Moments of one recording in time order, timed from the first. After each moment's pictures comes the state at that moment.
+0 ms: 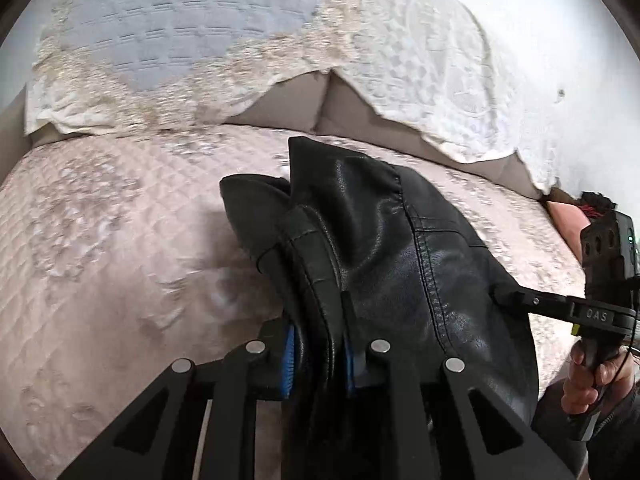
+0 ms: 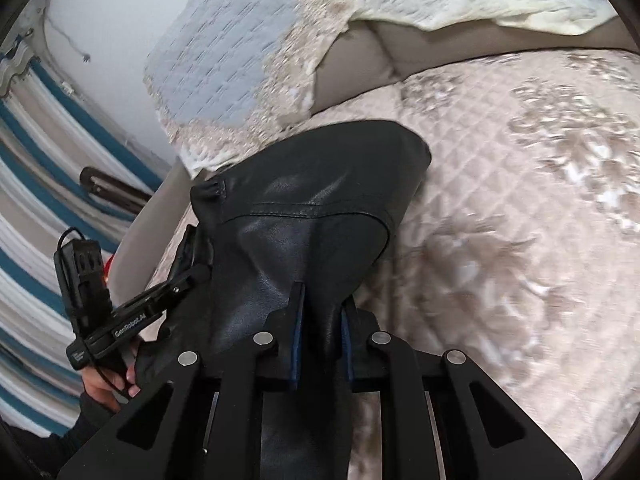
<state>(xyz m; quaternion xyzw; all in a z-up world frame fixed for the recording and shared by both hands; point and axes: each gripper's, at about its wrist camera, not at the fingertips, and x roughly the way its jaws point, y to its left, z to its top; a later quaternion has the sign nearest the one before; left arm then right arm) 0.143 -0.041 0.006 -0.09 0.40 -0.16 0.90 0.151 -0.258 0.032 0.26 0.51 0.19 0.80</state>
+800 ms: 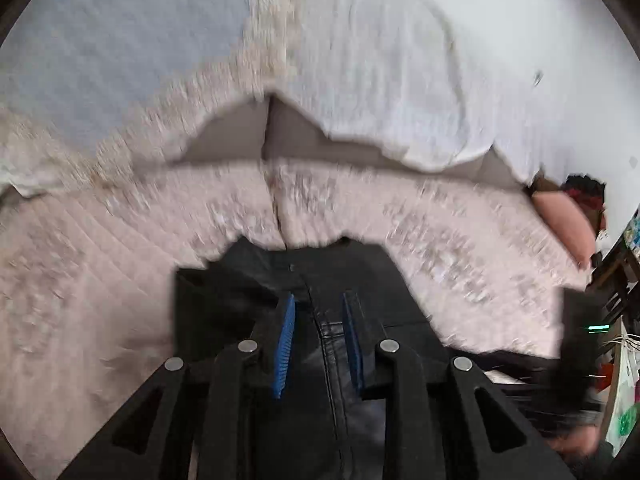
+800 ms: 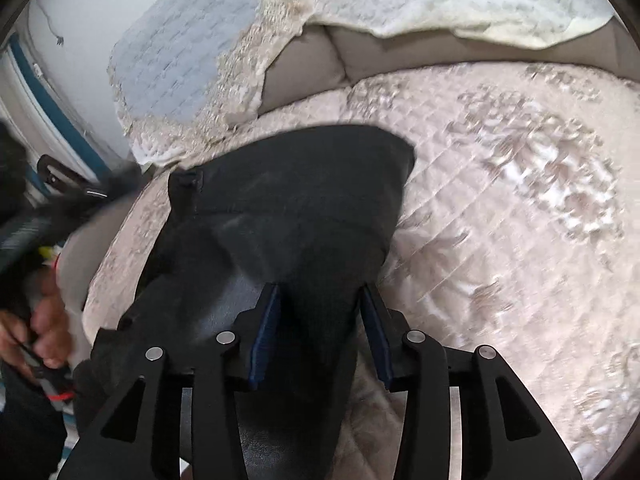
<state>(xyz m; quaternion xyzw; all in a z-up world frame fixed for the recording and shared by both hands) 0.192 -0.125 0.040 -0.05 0.41 -0.18 0.89 0.146 -0.273 0.019 0.19 0.51 0.12 0.83</state>
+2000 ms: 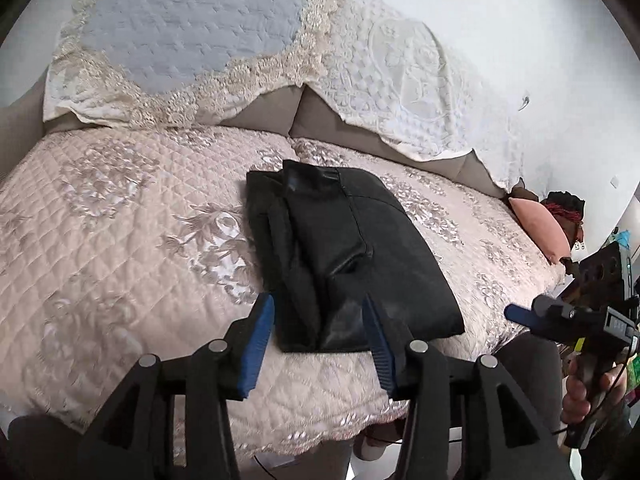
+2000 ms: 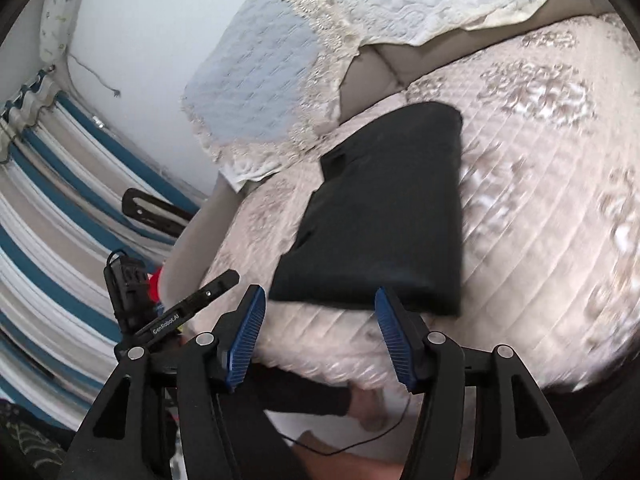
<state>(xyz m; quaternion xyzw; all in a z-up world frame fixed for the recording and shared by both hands) 0.020 -0.006 0.036 -0.11 0.37 -0.19 0.90 0.009 -0.239 0.093 0.34 0.46 0.20 0.80</state>
